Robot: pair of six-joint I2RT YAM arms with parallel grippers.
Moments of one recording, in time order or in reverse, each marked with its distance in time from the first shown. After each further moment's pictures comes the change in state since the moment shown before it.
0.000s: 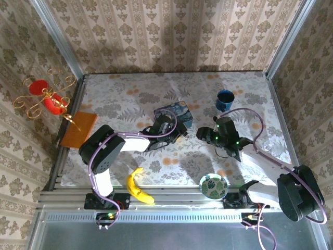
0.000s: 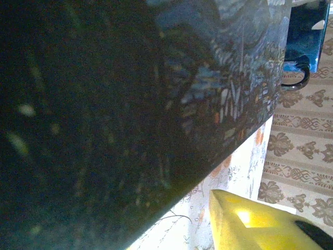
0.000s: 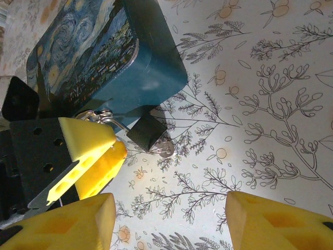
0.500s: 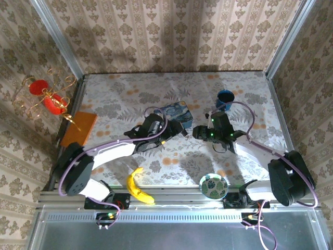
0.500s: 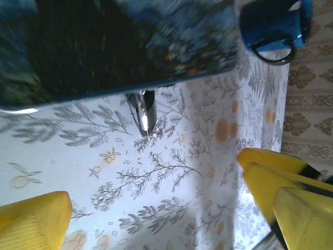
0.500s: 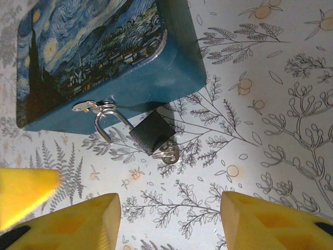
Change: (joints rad) left arm 0.000 -0.391 -0.028 -0.430 -0.117 0.203; right arm 0.002 0.169 0.113 -0.026 -0.051 -0.196
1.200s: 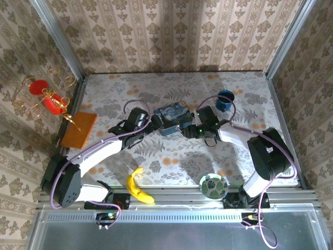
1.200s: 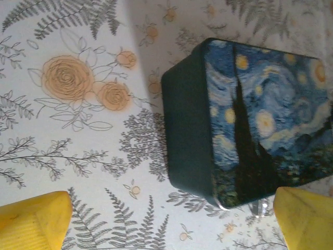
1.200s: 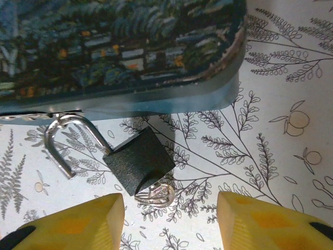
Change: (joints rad) left arm 0.187 -0.069 0.011 -0.248 -0.214 0.163; right arm 0.066 0.320 0.224 -0.085 0.034 -0.187
